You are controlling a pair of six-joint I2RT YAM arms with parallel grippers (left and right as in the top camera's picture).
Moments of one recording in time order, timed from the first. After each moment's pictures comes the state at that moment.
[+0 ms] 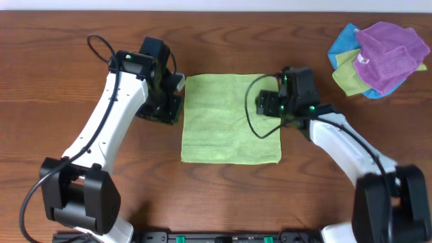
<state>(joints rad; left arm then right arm) -0.26 1.75 1.53 -1.35 0.23 0.04 0.25 1.61 0.96 -0.35 -0.14 0.42</state>
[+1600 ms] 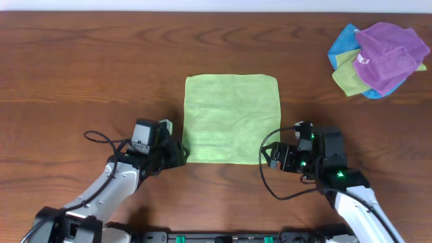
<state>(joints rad) -0.26 1.37 0.47 -0.20 0.38 -0.49 0.16 1.07 0.43 -0.34 -0.40 0.42</state>
